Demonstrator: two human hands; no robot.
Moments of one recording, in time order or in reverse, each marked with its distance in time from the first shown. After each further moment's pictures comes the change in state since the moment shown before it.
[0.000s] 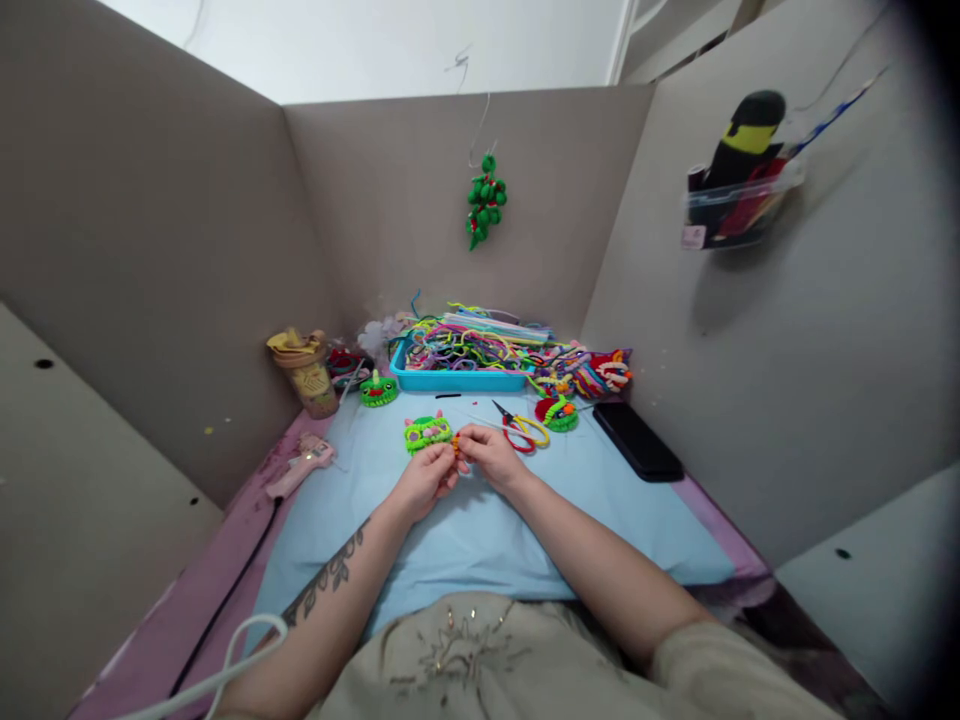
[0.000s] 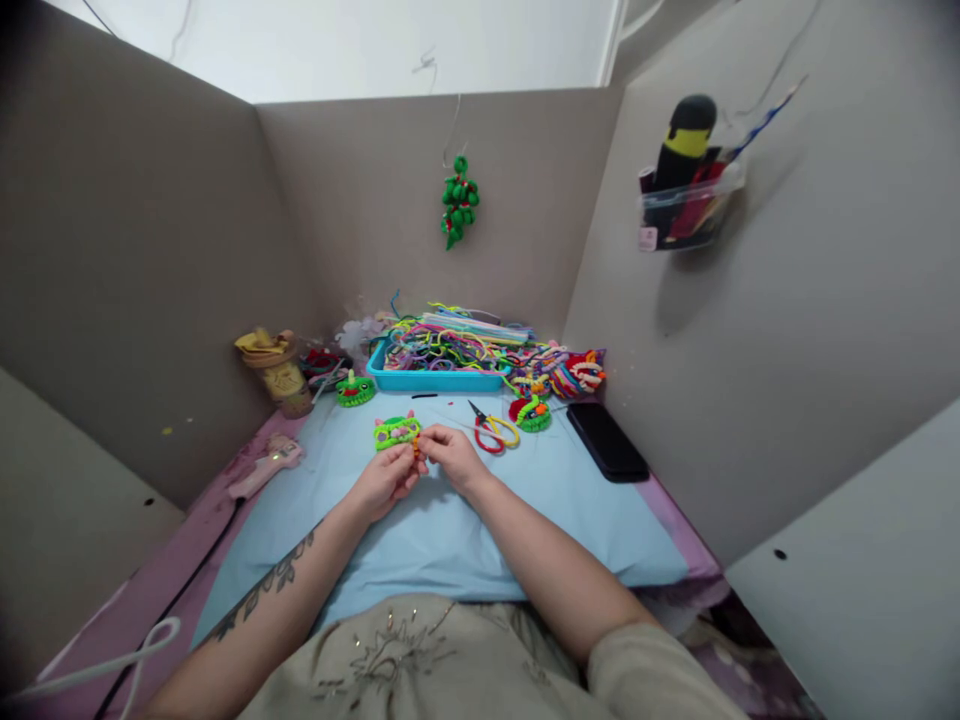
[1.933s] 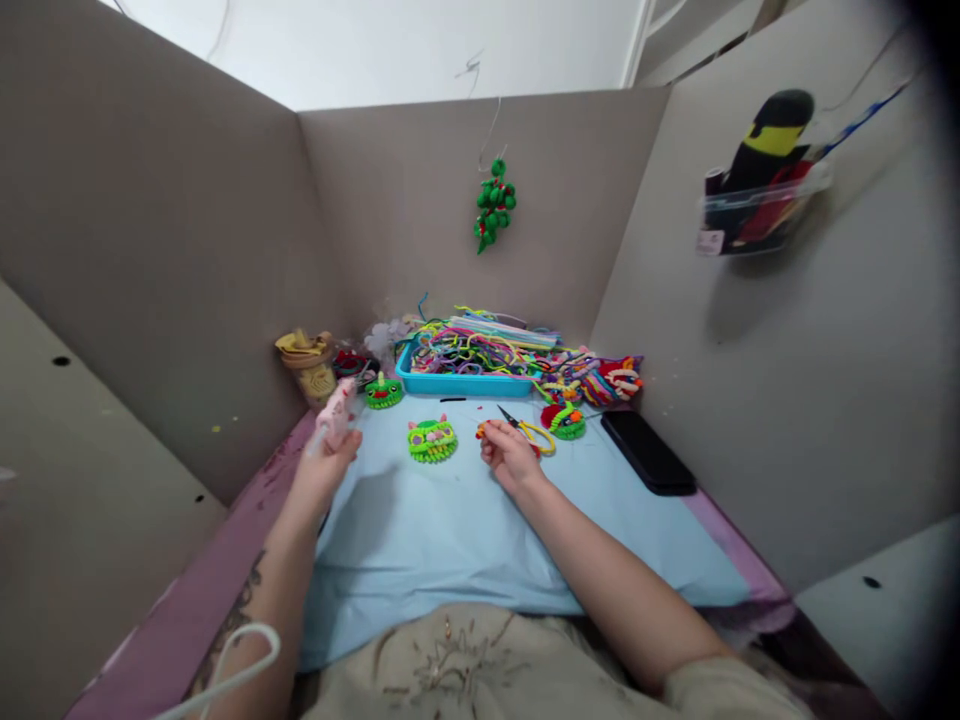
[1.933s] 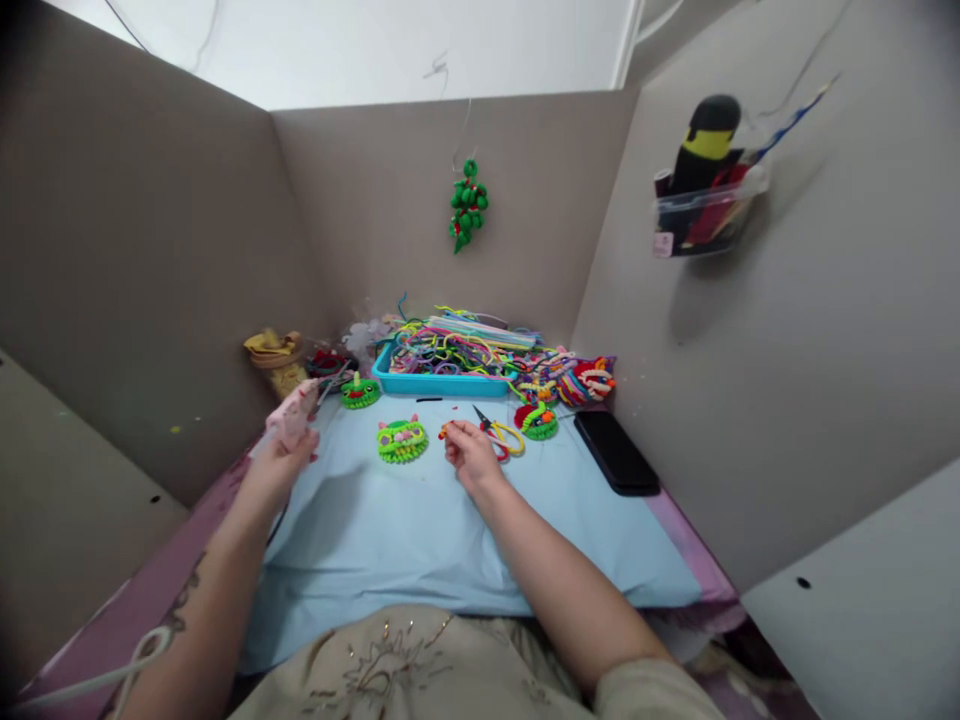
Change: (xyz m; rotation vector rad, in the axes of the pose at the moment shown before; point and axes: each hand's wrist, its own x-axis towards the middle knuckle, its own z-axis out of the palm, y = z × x) left_hand -0.048 0.077 -0.083 0.639 0.706 0.339; right_hand 0.003 -0.011 -0.012 0.308 0.360 0.128
